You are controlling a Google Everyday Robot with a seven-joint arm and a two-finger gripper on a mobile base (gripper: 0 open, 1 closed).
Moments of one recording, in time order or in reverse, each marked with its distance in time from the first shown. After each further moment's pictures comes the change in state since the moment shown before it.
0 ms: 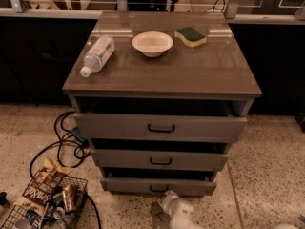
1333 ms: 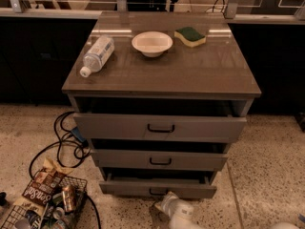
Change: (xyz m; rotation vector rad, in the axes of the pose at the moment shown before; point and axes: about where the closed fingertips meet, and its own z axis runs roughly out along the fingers) arm -0.001 -0.005 0.002 0.002 -0.001 -0.002
